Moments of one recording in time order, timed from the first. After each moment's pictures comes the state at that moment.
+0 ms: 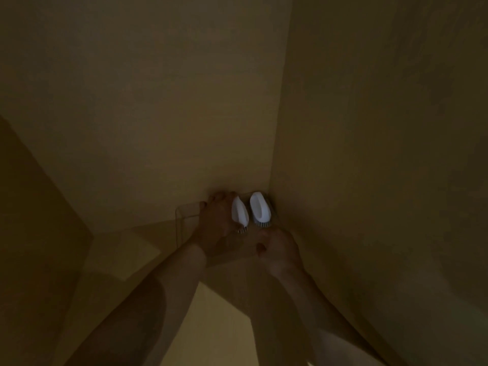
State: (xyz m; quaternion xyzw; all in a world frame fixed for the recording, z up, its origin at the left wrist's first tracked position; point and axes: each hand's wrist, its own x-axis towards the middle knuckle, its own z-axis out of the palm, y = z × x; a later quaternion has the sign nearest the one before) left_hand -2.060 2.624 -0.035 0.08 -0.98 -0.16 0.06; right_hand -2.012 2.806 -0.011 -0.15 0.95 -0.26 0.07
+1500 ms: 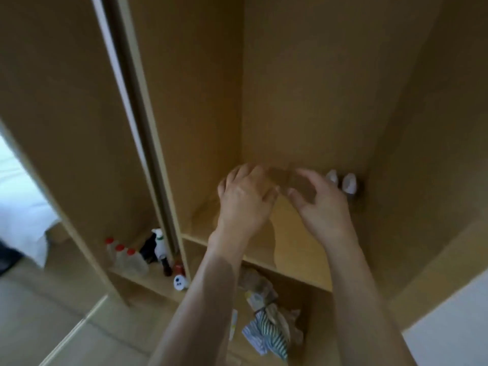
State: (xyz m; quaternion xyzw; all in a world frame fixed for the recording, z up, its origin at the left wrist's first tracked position) left_hand -1.656 2.770 0.100 0.33 -0.87 -0.21 0.31; right_hand -1.771 2.872 0.096 -0.41 0.81 -0.42 -0.02
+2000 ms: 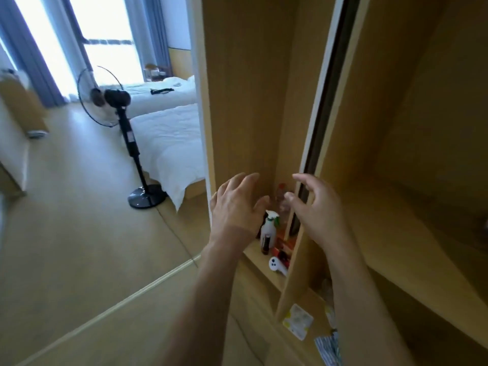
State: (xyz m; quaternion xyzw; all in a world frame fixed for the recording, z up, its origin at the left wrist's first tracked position) left_hand -1.374 2.763 0.084 0.55 -0.74 -0.13 0.36; right_hand -1.530 2.798 0.097 -0.57 0.69 -0.42 0.12
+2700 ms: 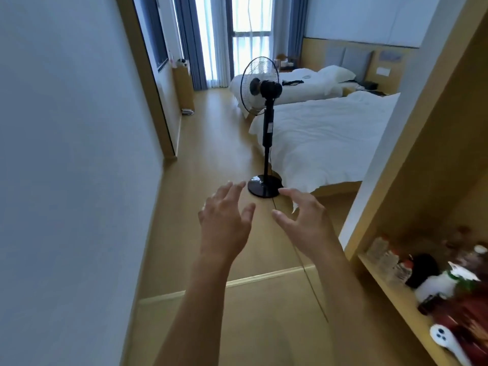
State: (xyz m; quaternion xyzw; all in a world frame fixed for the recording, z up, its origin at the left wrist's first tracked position) left_hand -0.930 2.718 0.058 0.76 -0.55 -0.04 0.34; right_hand -1.084 2.671 0.061 -0.76 0.51 -0.32 0.25
